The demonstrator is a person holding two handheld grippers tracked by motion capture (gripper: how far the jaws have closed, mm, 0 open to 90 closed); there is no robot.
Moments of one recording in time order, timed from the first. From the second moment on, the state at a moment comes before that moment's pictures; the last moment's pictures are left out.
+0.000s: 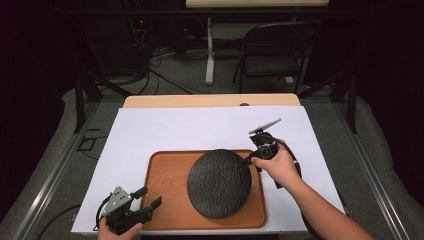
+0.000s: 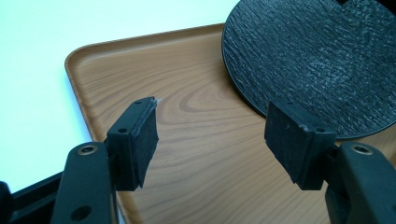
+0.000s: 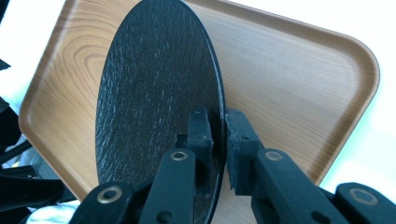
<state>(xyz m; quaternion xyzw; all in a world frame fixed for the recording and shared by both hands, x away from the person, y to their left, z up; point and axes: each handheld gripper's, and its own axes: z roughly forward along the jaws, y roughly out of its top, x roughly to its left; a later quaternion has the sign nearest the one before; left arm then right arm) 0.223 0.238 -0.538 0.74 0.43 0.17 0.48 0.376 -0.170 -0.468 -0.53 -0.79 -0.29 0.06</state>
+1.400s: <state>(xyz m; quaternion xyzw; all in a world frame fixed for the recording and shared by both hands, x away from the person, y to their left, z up) 0.223 0.237 -0.538 0.75 0.43 0.17 0.48 0.376 -0.191 -0.525 -0.56 -0.78 -0.27 0.07</state>
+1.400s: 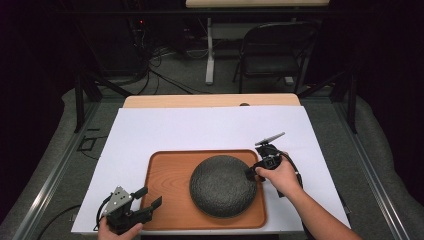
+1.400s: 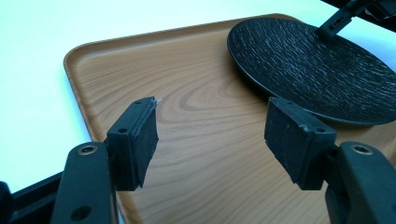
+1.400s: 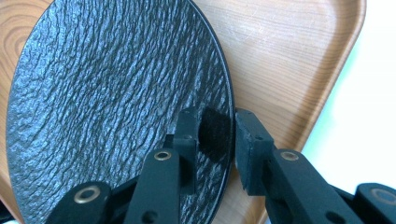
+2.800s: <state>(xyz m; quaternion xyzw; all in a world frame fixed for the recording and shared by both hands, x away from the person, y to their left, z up) 0.223 0.236 -0.539 0.74 0.43 0.17 0.48 0.286 -0.257 -0.531 -0.52 -0.74 -0.43 -0.06</state>
